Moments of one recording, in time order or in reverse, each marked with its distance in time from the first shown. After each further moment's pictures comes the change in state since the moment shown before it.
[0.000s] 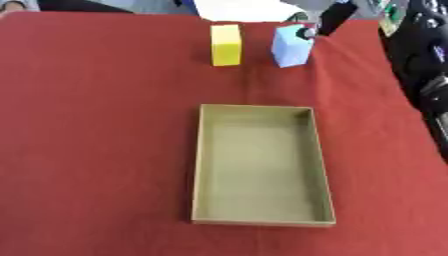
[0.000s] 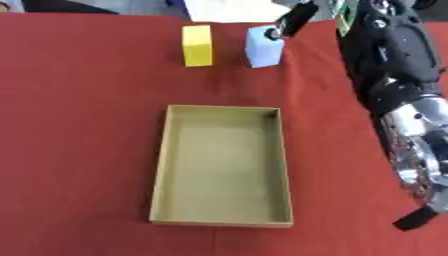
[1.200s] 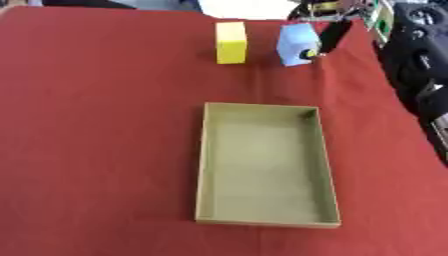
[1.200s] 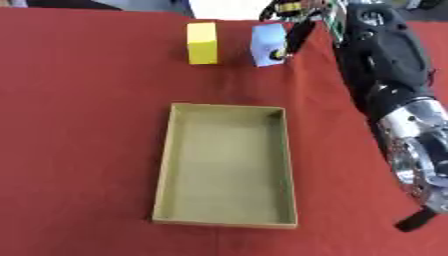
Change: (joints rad) left arm 0.000 0.000 0.000 0.000 0.000 0.002 -0.005; right arm 0.021 0.005 0.015 0.062 0.138 0.026 -0.038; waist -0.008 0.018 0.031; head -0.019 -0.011
